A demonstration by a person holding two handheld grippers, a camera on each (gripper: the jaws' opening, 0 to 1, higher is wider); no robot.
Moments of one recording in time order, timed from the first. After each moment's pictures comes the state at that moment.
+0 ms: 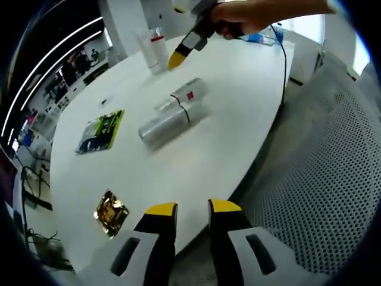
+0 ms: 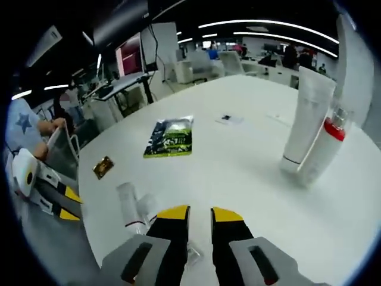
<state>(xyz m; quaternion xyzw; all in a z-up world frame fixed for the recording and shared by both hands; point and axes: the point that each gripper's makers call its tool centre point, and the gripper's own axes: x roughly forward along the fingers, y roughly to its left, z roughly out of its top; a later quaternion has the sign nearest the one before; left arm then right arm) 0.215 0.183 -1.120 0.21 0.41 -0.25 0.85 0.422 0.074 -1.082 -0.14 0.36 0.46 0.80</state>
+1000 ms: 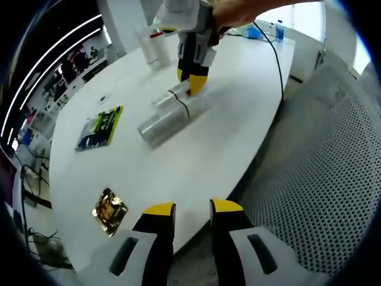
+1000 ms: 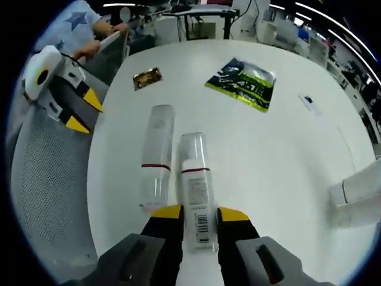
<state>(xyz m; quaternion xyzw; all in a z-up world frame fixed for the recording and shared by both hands) 0.213 0.185 -1.124 0.21 0.42 -0.25 0.85 0.377 0.075 -1.144 -0.37 0.39 0.58 0.61</state>
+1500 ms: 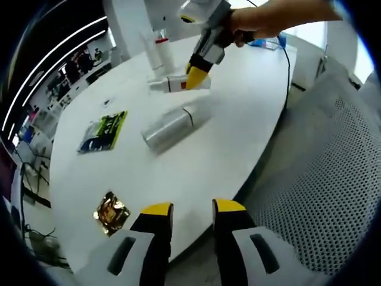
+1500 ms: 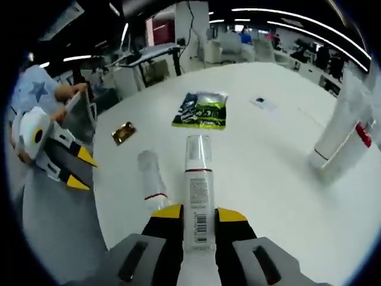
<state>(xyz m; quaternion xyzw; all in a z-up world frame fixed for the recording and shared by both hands) 0.220 0.183 -1.112 0.18 0.40 -0.24 0.87 0.378 0.074 -1.096 -0.15 0.38 0.50 0.76</state>
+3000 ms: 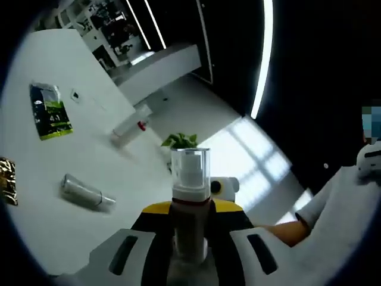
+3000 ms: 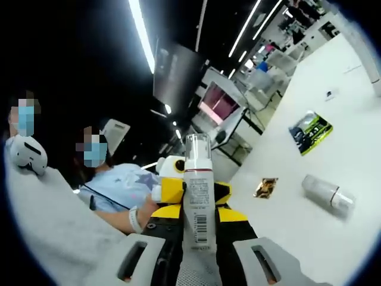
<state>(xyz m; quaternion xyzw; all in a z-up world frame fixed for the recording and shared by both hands) 0.245 0.129 -0.960 -0.45 0.17 -0.39 0.78 0.211 0.142 -0.974 0.27 0.34 0.66 0.61</state>
